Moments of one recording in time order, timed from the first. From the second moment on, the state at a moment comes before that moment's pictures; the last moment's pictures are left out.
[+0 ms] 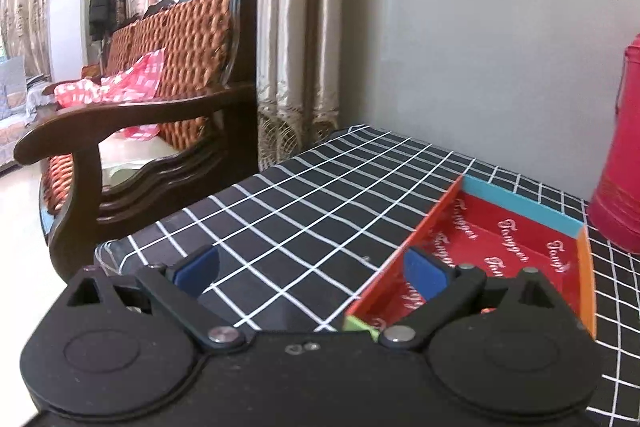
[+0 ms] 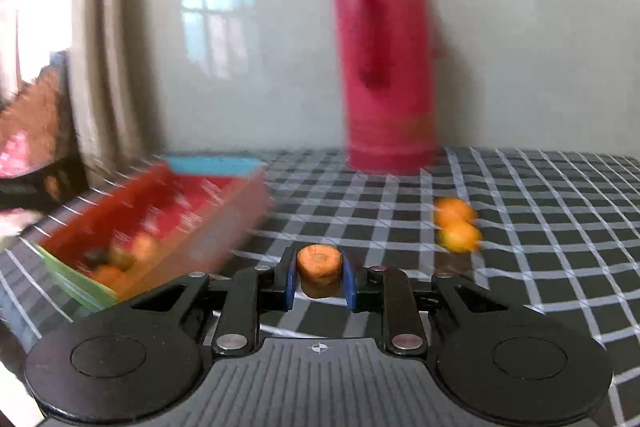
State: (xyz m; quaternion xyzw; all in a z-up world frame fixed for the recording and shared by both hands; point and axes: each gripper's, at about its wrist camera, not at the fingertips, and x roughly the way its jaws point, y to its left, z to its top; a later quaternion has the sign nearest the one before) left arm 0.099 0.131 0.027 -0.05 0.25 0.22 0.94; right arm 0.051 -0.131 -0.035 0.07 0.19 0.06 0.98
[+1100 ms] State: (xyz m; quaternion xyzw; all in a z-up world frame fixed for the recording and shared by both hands) left arm 0.093 0.177 0.027 -0.07 0.26 0.26 0.93; right arm 0.063 -0.038 -0.028 0.02 0.13 0.13 0.98
